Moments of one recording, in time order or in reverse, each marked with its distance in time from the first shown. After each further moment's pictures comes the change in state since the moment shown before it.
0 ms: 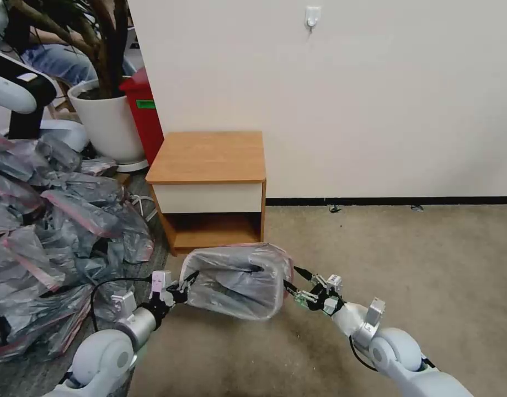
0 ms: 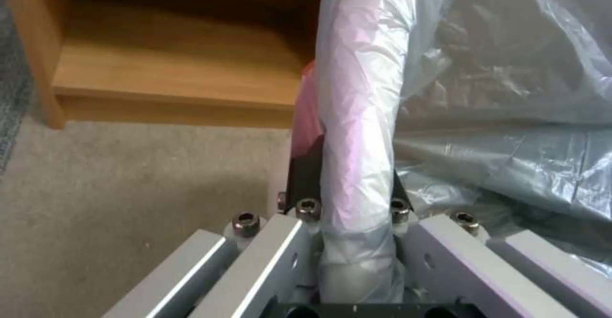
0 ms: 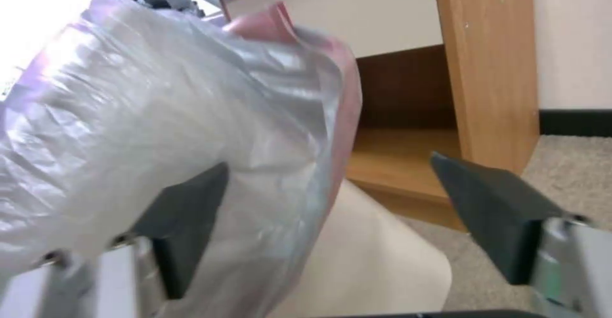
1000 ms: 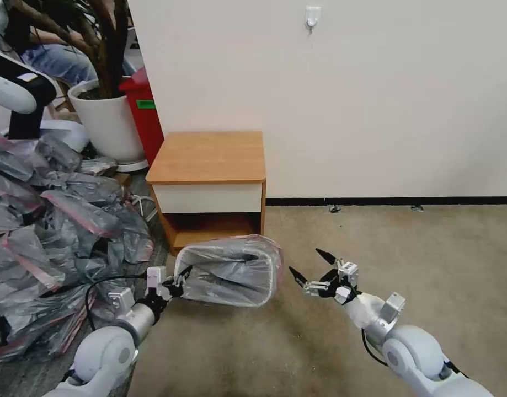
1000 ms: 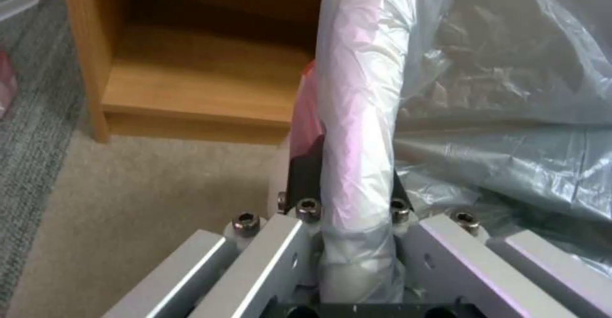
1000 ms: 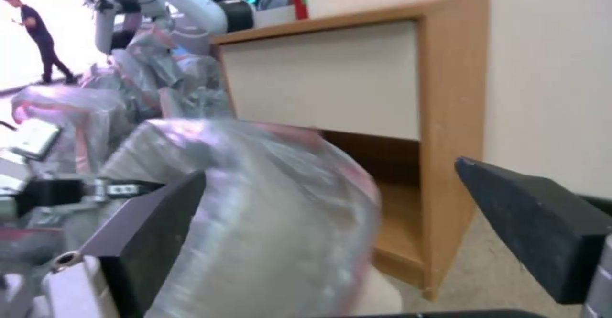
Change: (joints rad) left arm -0.007 -0.041 -0.016 -0.002 0.035 -0.016 -0.063; right arm -0.169 -0.031 0.113 0.408 -0.156 -0.141 0.235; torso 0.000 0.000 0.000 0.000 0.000
